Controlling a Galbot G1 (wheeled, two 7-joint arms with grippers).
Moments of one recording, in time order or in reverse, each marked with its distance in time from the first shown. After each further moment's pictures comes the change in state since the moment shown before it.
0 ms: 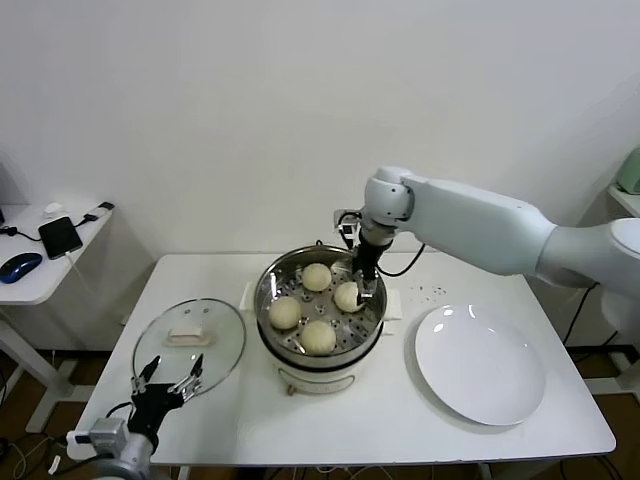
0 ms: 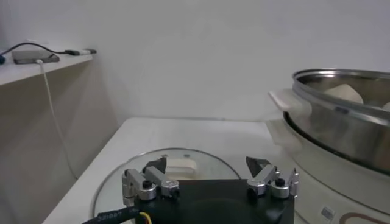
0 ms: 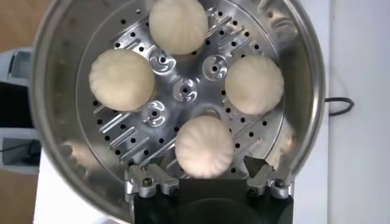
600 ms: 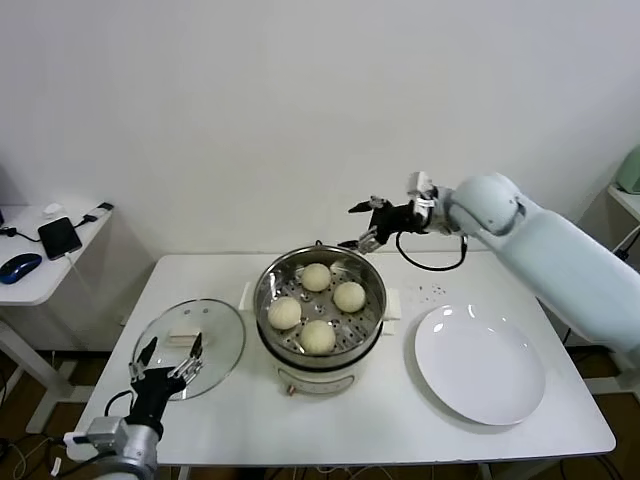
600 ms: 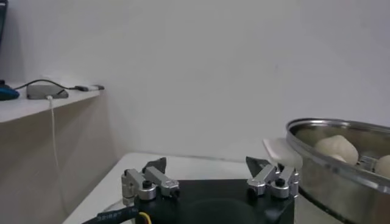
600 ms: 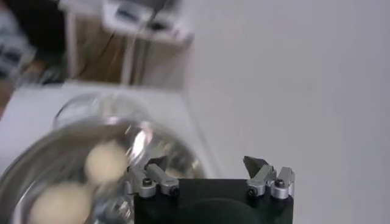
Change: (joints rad) left arm -0.015 -0.052 0.034 -0.040 -0.018 -0.110 -0.049; right arm -0.581 -0.275 0.839 0.318 0.205 0.233 0.470
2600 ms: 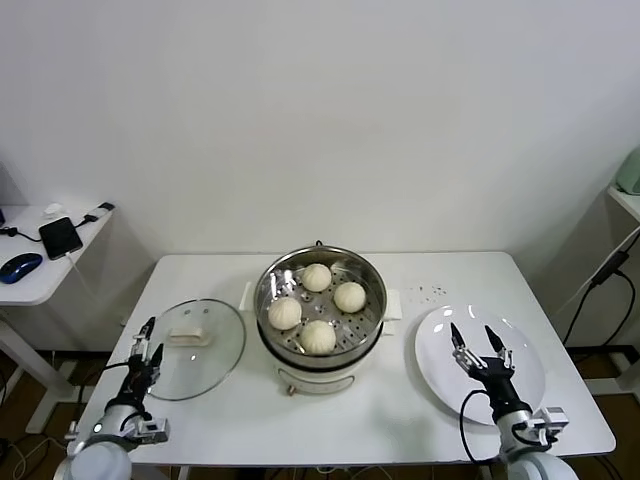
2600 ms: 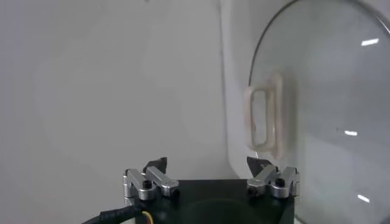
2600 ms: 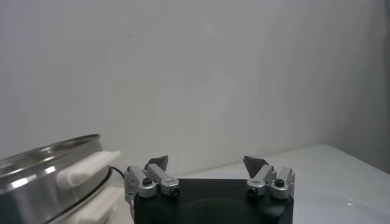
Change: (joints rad) left arm -0.177 0.321 0.071 0.445 1.471 -0.234 -0.208; right arm -1.353 0.484 0.982 0.225 0.020 0.507 0.471
